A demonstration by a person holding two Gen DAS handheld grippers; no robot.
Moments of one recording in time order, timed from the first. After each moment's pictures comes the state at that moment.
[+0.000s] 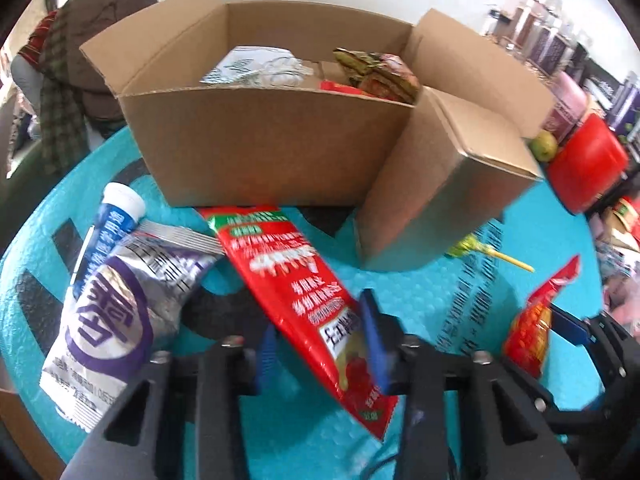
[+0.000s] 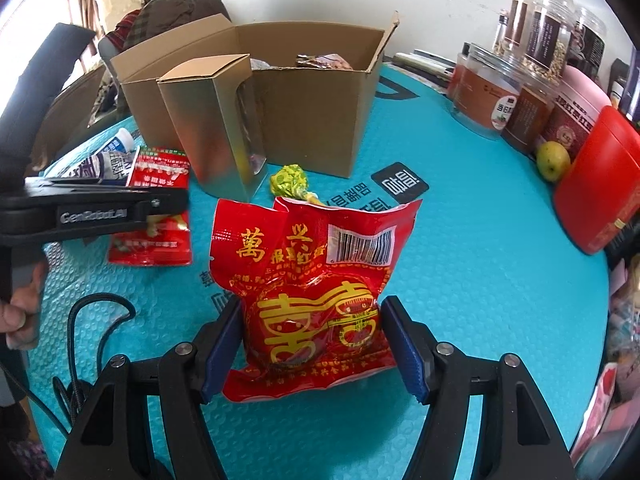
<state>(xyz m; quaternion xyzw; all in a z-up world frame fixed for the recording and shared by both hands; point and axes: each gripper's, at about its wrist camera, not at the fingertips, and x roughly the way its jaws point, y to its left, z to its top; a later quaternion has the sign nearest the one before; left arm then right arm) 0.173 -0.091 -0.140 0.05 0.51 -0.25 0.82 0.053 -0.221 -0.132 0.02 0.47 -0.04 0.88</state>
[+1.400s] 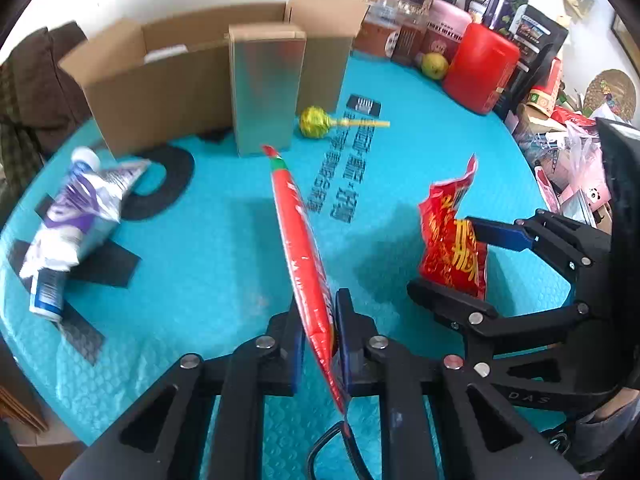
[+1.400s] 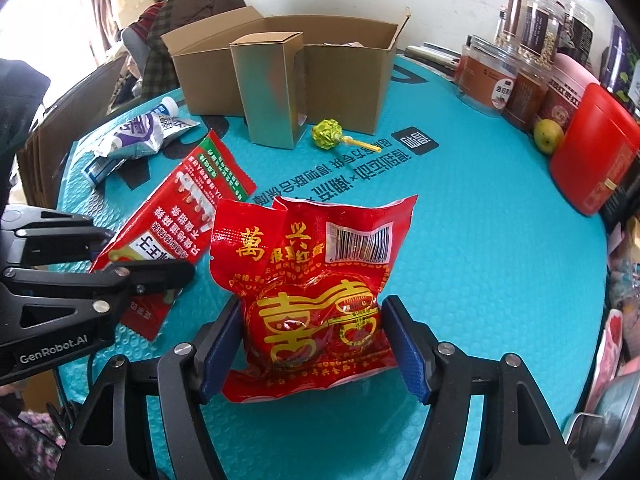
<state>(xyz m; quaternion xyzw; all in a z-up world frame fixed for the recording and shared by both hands) 0.058 -0.082 -0.127 0.12 0.48 -0.35 0.79 -0.001 -0.199 -0.132 0.02 0.48 -0.02 0.88</state>
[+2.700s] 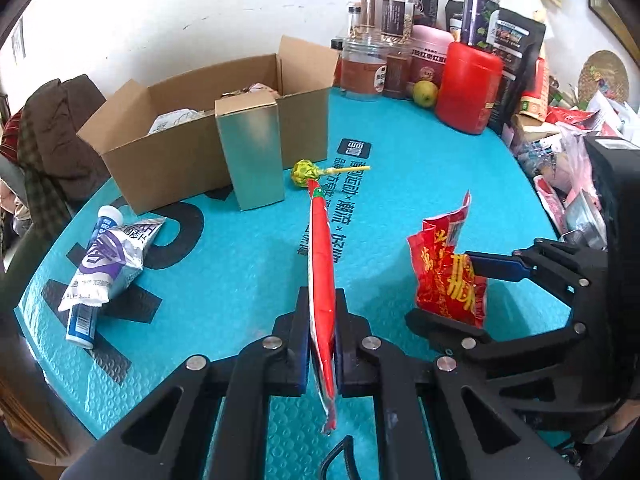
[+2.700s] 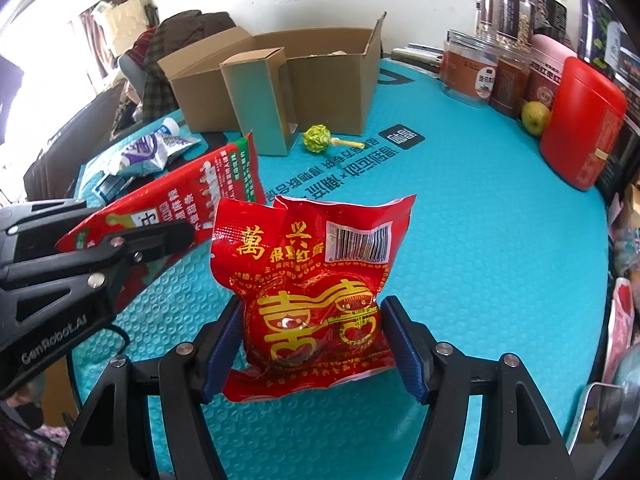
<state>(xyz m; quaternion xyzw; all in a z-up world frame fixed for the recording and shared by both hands) 0.032 -0.095 -0.098 0.15 0.41 -0.34 0.83 -0.021 -0.208 -0.129 0.07 0.45 -0.02 0.89</state>
